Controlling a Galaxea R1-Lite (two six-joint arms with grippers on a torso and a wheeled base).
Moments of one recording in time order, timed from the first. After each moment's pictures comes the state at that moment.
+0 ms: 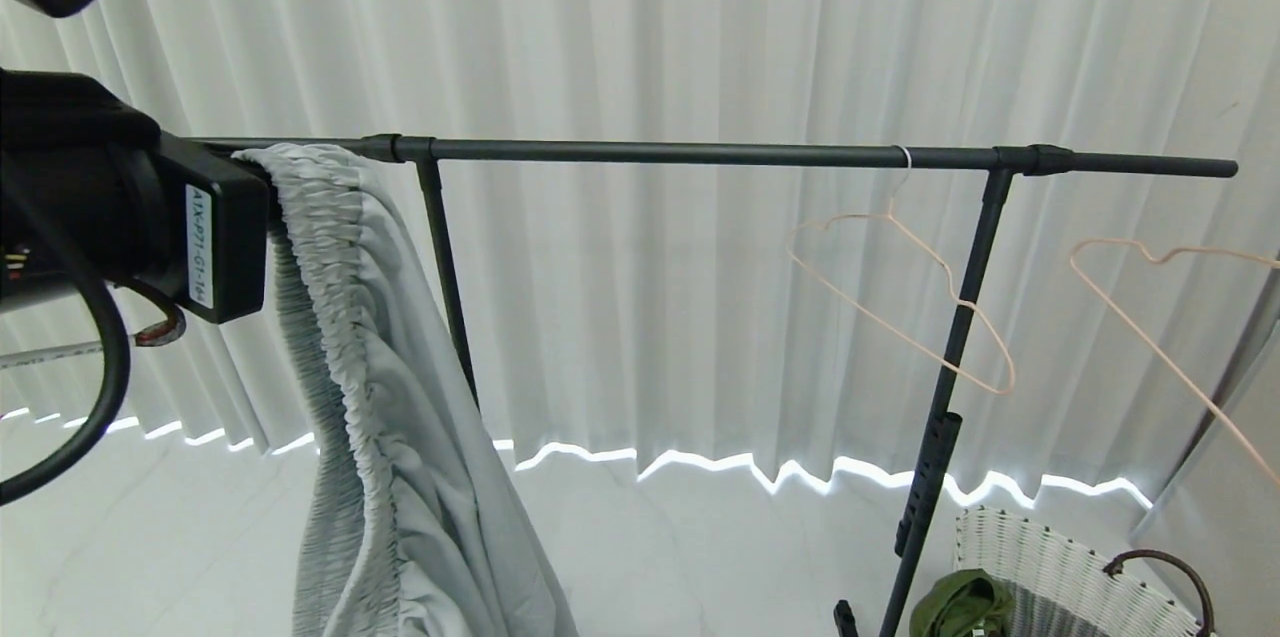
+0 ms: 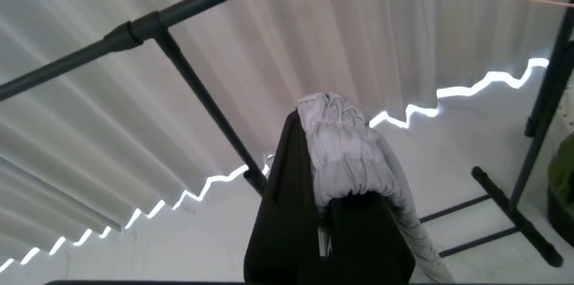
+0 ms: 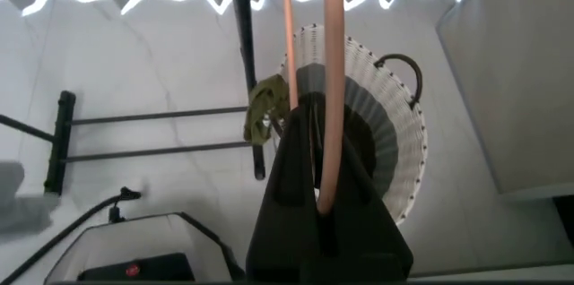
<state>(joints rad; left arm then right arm) -0.62 1.22 -1.20 0.23 0.33 0.28 0.00 1.00 -0.79 0.40 -0.10 0.07</state>
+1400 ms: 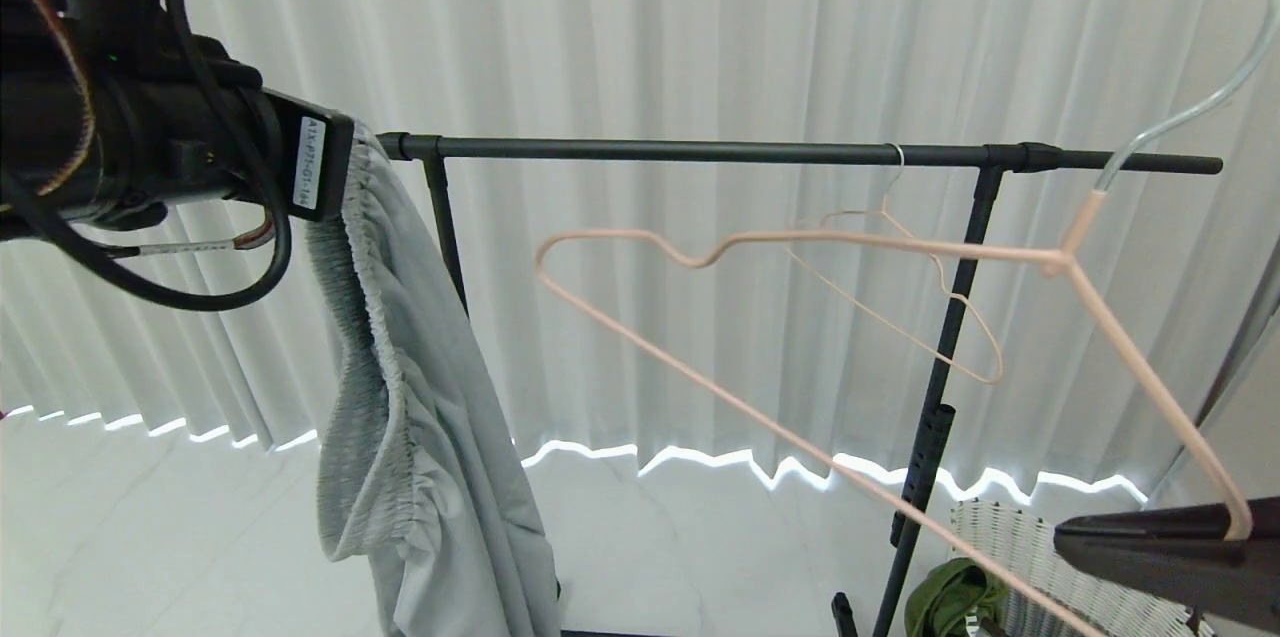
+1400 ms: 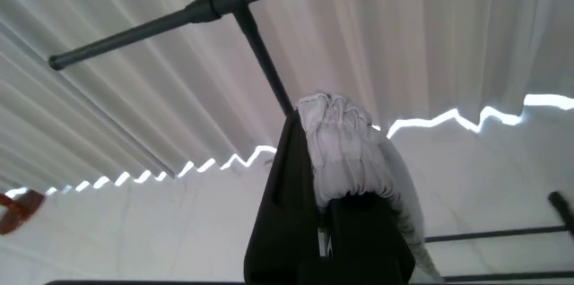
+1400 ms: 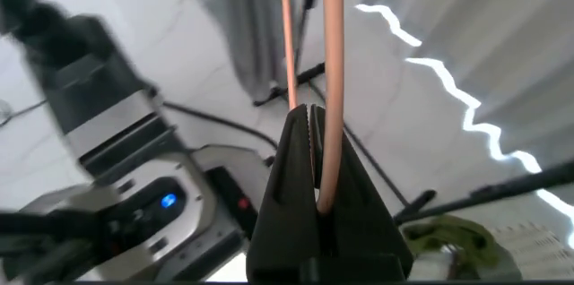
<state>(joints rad) -0.46 1.41 -1.37 0.23 0.44 0.26 1.07 1.08 -0.97 0.39 0.00 0.09</state>
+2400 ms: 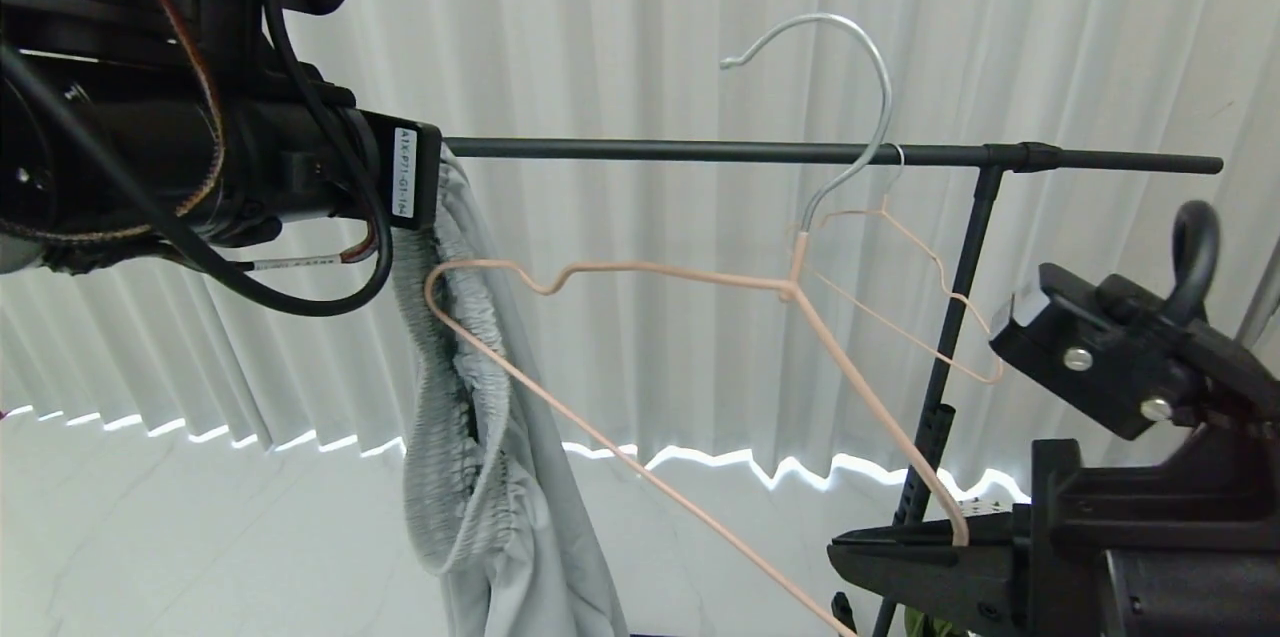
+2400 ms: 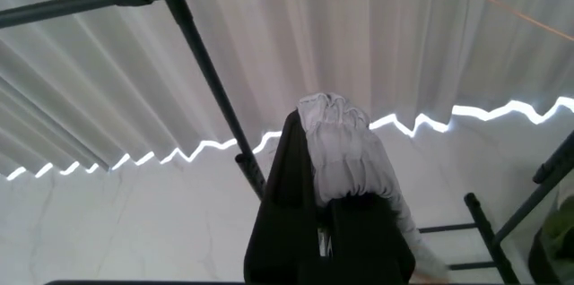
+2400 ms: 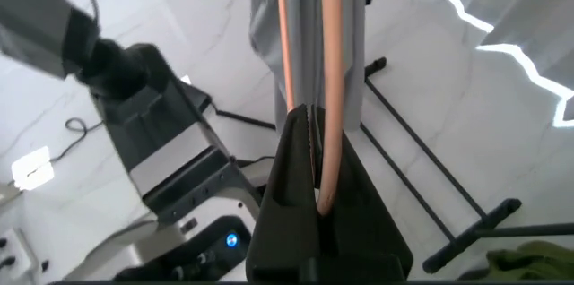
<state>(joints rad) -0.55 1.48 -1.39 0.23 0.44 0.09 1.16 1.33 -0.98 0.16 -0.03 0.30</state>
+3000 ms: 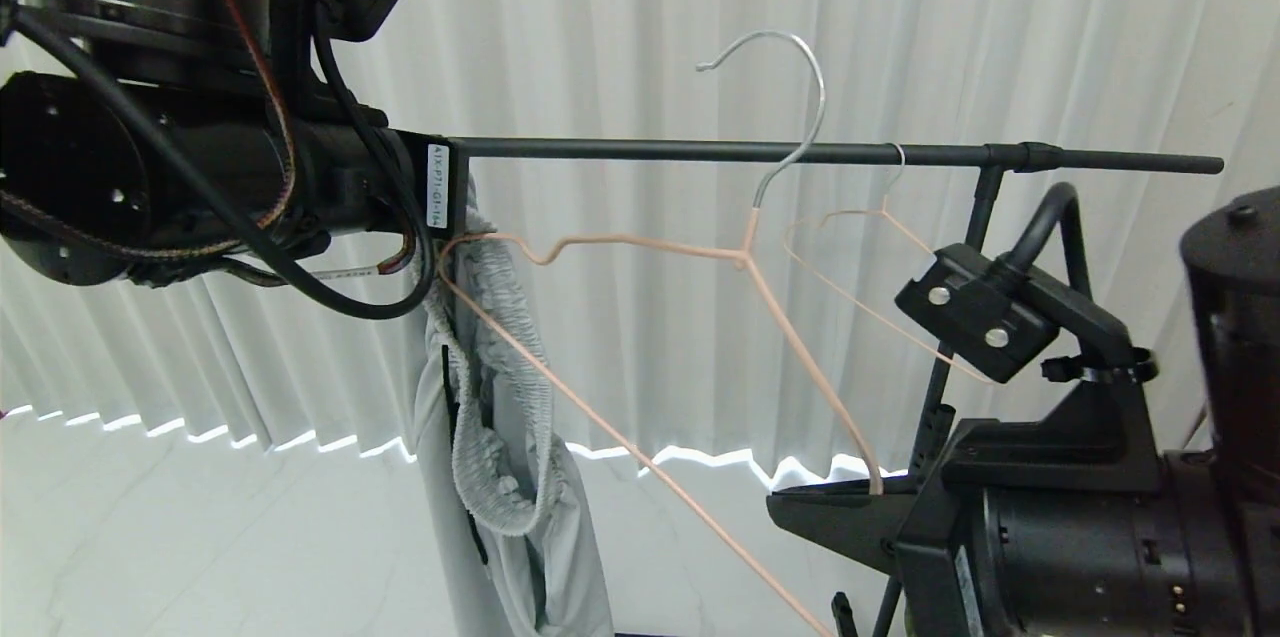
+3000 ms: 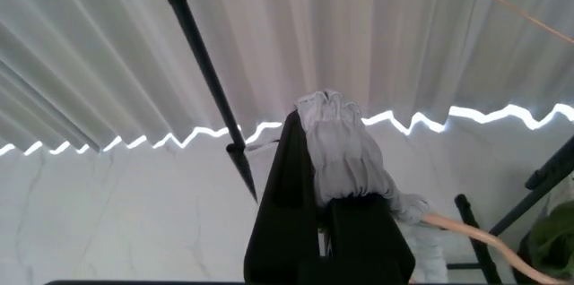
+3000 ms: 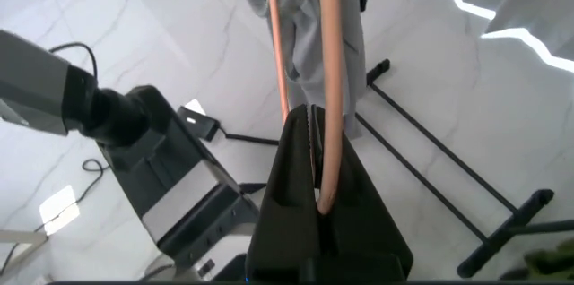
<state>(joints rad) -0.57 1.52 -1.39 0.23 0.48 0.02 1.15 1.43 -1.01 0.07 -0.06 0.41</state>
